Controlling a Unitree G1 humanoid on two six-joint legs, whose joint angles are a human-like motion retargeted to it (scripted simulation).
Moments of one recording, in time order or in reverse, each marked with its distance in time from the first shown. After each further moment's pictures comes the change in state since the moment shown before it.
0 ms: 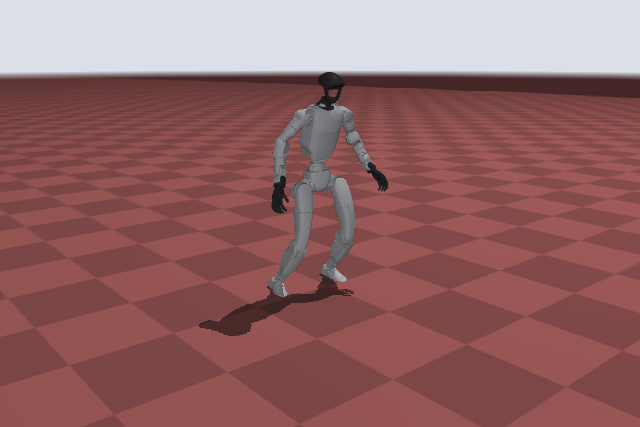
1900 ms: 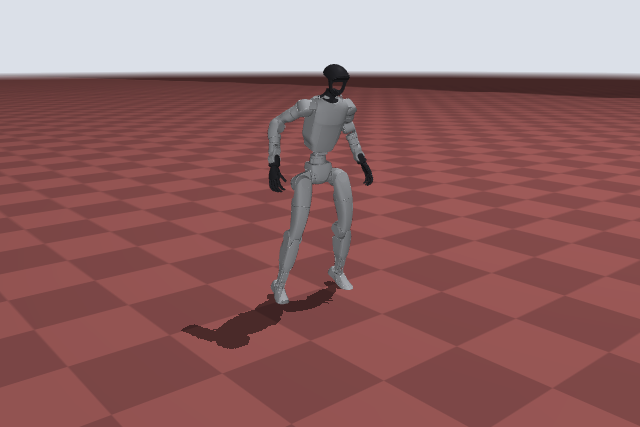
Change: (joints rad) left arm 0.386 -0.111 0.196 -0.288 0.339 0.007 -0.162; right arm 0.490 0.083 -0.208 -0.501 -0.211 0.006 0.231; waist -0.051 -0.056 -0.021; left_leg 0.067 -0.023 0.011 -0.501 0.657 -0.150; right_leg 0.140 -0.014 -0.028 -0.620 0.724 0.245
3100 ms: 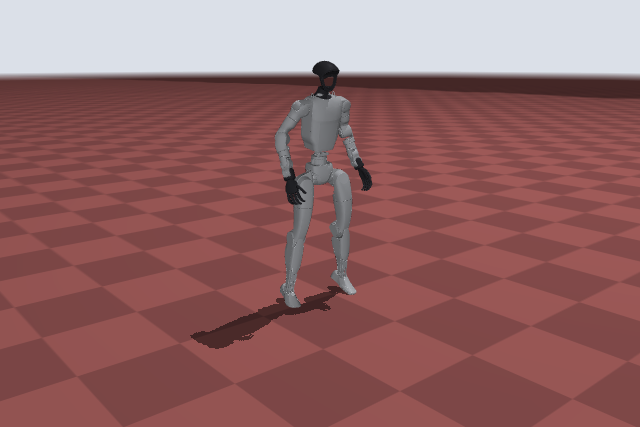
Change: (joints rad) left arm -0.216 -0.110 -0.234 0.242 -0.195 -0.083 0.005; right arm -0.358 0.018 0.342 0.369 -0.025 0.021 -0.030; waist 0.049 0.056 -0.190; left_leg 0.060 -0.019 -0.020 -0.250 0.129 -0.150; right_leg 0.025 0.064 0.016 -0.167 0.147 0.127
